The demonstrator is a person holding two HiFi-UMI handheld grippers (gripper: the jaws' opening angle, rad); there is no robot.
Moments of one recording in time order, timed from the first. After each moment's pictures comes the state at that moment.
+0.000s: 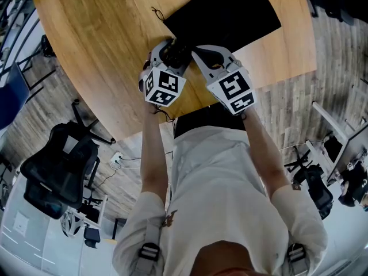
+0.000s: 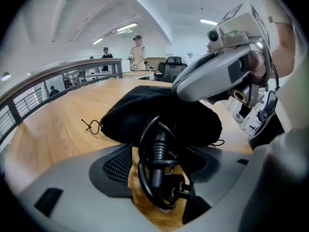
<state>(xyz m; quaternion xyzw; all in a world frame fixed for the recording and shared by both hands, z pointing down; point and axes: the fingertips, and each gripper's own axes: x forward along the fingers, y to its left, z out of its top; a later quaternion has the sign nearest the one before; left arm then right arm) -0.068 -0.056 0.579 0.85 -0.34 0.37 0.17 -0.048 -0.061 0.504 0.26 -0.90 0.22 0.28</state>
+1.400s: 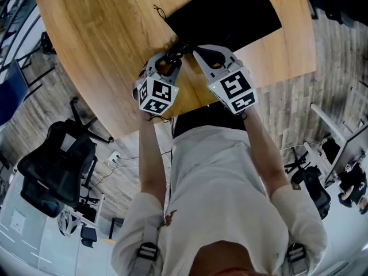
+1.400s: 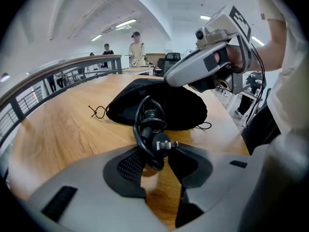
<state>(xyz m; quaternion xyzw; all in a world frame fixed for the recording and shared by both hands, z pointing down) -0.093 -0.019 0.585 0.84 -0.33 0.39 0.18 -0.048 -0.057 0.507 0.26 -0.90 0.21 0.28</state>
